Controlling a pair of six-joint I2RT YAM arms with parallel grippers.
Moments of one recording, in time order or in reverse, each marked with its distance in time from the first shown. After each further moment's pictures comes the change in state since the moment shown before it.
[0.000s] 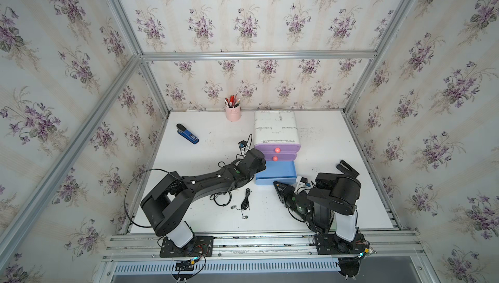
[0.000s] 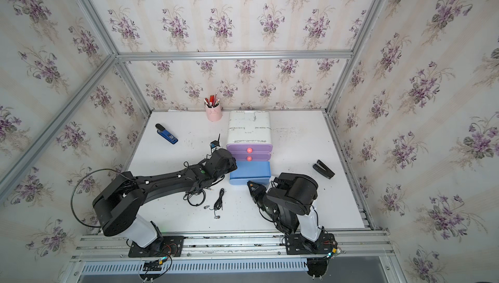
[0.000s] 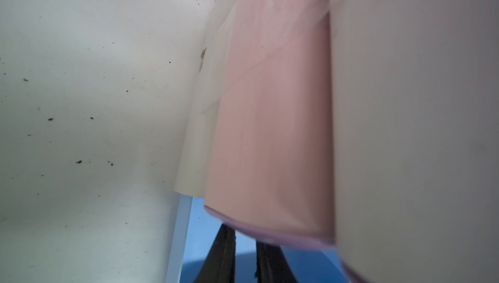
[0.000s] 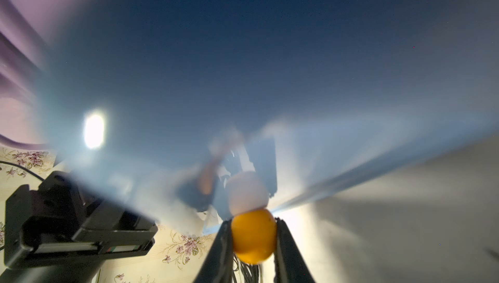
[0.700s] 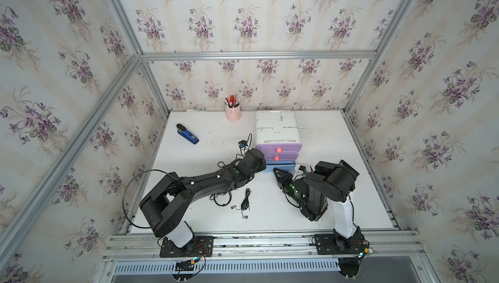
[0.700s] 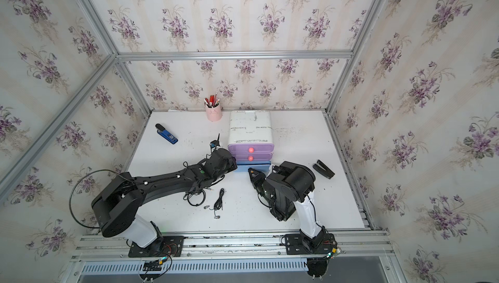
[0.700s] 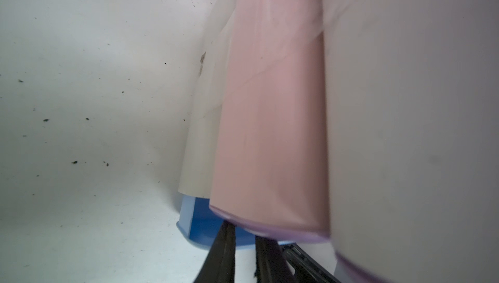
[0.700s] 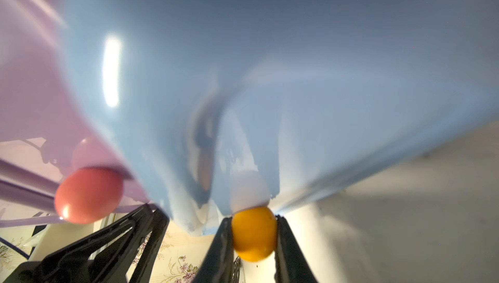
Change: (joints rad) left arm 0.000 -0.008 0.000 0.002 0.004 -0.002; right arm -0.213 0.116 0.159 0.001 -0.135 -0.088
